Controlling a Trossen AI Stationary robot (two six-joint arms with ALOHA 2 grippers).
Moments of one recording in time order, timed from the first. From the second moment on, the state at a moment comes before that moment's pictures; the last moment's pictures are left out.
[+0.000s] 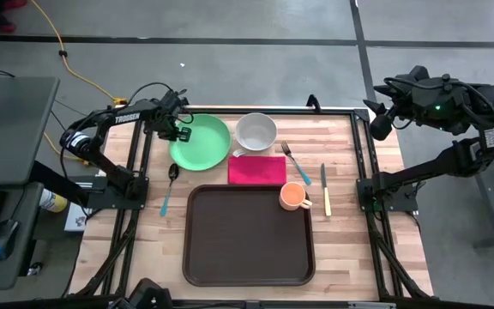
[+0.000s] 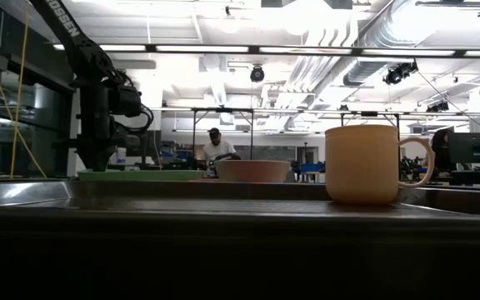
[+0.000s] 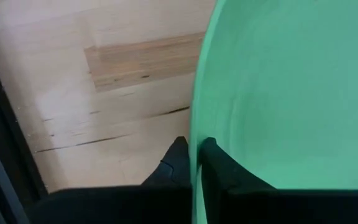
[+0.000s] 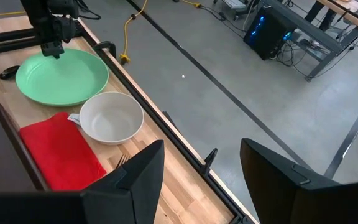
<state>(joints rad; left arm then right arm) 1.02 1.56 0.80 -0.68 -0.05 -0.31 -0.10 1.13 2.01 -1.57 0.64 0.20</state>
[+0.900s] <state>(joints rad) 1.13 1.28 0.80 -0.66 0.02 -0.32 -0.10 1.13 2.01 -1.57 0.64 0.20</state>
